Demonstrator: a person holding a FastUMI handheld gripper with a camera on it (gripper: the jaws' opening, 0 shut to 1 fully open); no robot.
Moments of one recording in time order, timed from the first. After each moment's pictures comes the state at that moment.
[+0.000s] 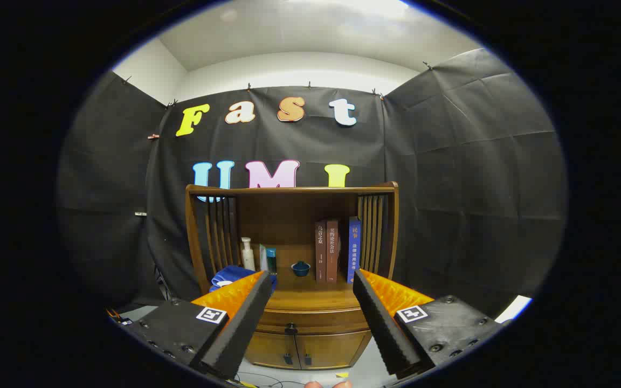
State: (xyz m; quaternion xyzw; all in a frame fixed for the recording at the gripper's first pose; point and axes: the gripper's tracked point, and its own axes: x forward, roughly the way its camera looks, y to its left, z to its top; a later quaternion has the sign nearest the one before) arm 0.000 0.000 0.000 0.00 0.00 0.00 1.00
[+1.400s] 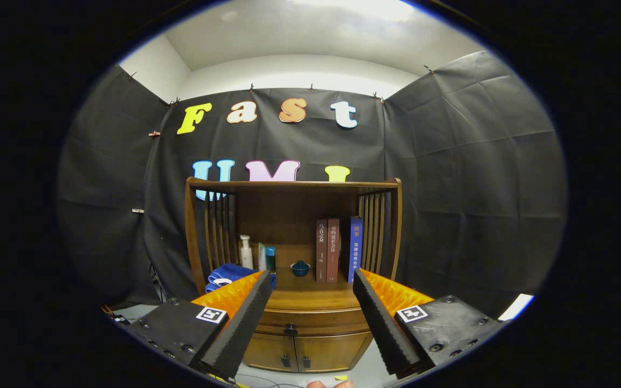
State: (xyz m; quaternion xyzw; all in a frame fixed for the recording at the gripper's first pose) arm 0.009 0.012 -0.032 0.00 -0.03 0.00 1.00
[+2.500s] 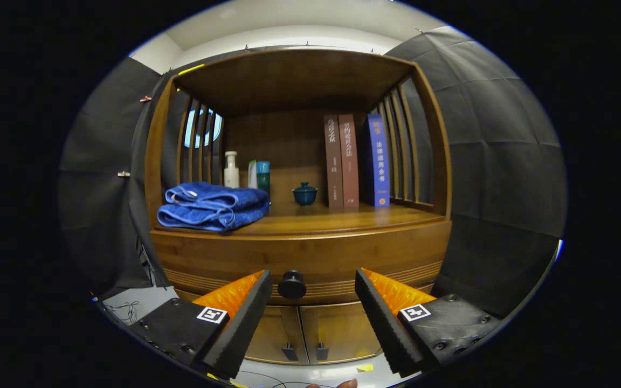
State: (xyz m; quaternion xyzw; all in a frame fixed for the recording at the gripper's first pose) arm 0.147 0.041 -0.315 0.01 0.07 0.00 1.00
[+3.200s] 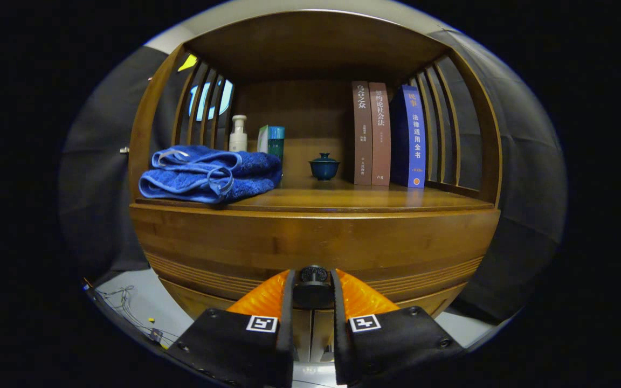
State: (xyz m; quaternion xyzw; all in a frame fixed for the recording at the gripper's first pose) arm 0.197 0.065 -0.354 0.01 0.12 0.02 0.99
